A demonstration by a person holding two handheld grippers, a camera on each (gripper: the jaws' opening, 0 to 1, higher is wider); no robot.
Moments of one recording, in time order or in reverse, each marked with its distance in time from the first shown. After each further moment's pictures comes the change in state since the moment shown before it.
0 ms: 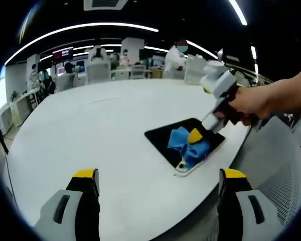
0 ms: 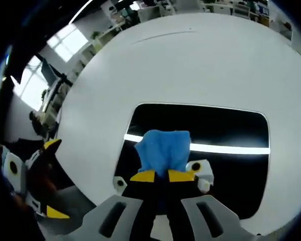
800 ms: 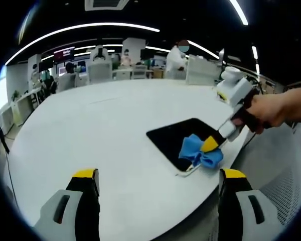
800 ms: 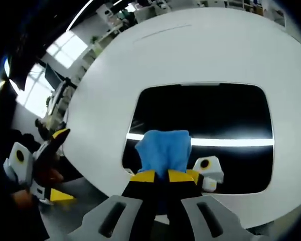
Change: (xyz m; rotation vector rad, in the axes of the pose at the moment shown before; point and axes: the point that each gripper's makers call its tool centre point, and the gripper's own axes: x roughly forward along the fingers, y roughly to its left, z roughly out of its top) left arm -0.001 0.003 -0.001 0.001 0.002 0.011; right arm -0.012 0.012 -0.028 0.063 0.010 0.060
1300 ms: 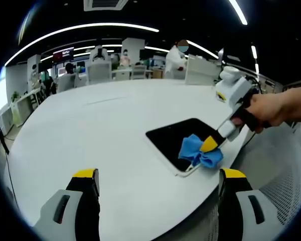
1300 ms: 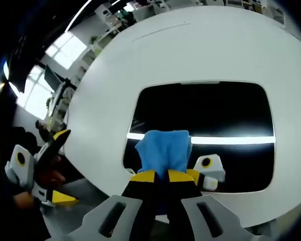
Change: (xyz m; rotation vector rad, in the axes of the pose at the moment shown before) left arm 0.000 0.000 0.001 0.001 -0.001 -0.002; right arm 0.001 0.000 0.000 0.027 0.005 0.008
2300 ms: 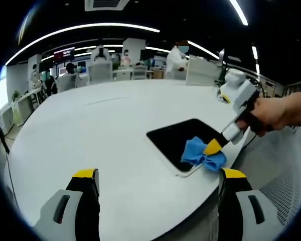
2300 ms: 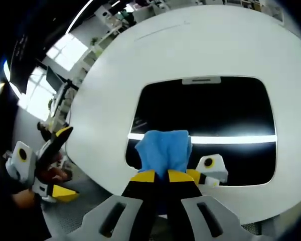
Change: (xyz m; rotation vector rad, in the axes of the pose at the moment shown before) left arm 0.000 0.002 0.000 -0.006 -0.002 0.006; right arm 0.000 0.002 -0.008 0.001 -0.007 0.016
